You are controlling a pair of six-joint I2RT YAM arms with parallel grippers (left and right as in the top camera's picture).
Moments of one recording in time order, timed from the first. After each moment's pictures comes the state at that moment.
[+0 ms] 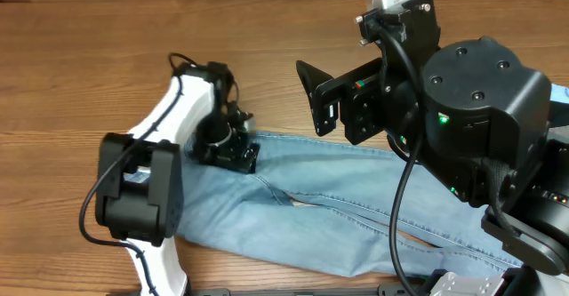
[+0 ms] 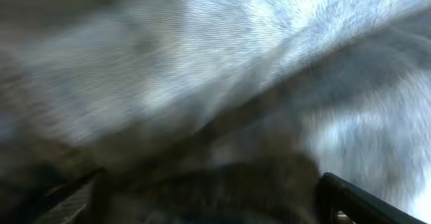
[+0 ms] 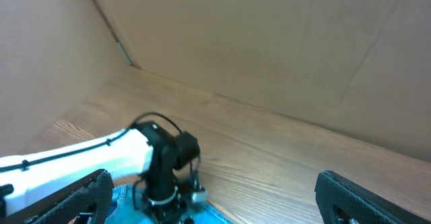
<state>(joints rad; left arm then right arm) -0.22 2.01 1.43 -1.28 0.25 0.19 0.84 1.51 2.39 -1.28 0.28 0.22</state>
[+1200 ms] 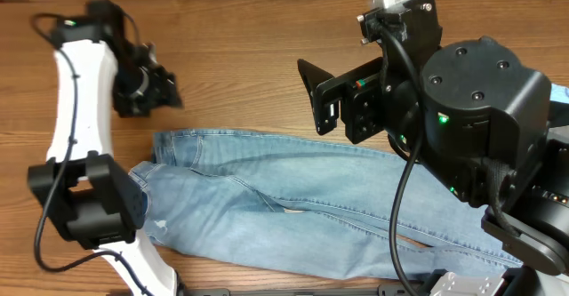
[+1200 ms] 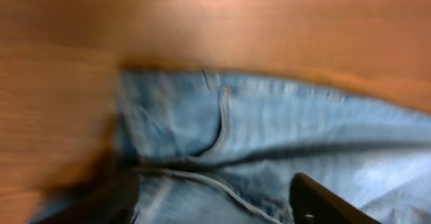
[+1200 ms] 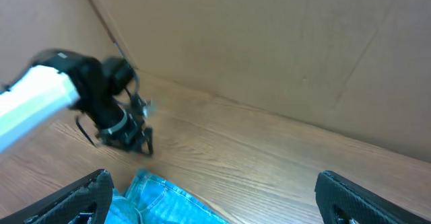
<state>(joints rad) 0.14 1.99 1.86 -1.46 0.21 -0.02 0.84 1.51 2.39 -1.28 0.29 0.22</state>
